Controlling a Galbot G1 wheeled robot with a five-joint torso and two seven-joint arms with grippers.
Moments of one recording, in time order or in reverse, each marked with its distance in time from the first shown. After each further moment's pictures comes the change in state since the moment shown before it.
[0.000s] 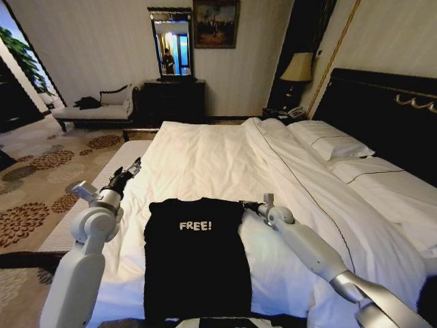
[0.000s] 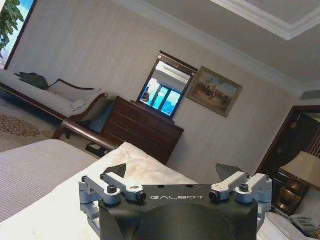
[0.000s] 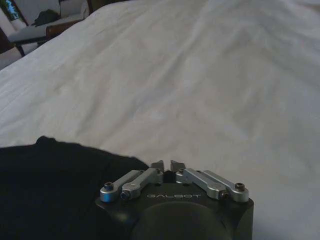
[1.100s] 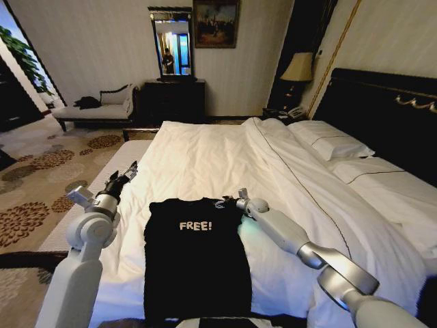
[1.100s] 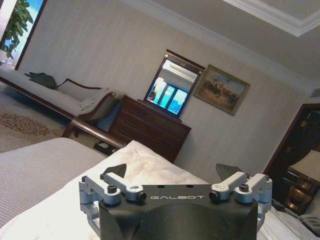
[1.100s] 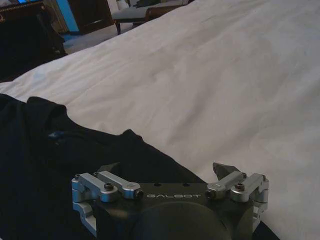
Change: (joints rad) left arm 0.027 -0.014 -0.014 -0.004 0.020 0.001 -0.006; right arm 0.269 0.189 -0.248 -0.360 -0.215 0.118 -0.411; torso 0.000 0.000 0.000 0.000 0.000
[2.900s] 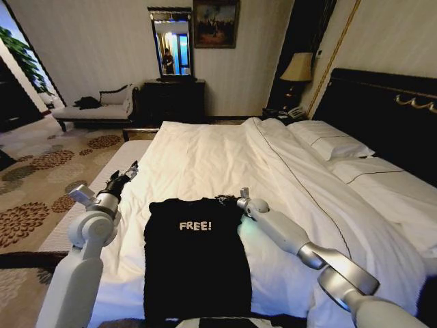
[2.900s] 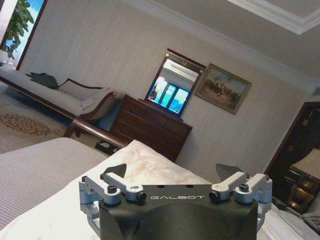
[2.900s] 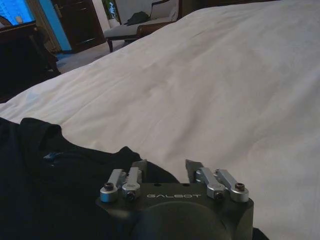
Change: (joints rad) left arm -0.001 0.008 0.001 0.006 0.001 -0.002 -0.002; right arm -0.001 0.006 -0.018 0.006 0.083 0.056 0.067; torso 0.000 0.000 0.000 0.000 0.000
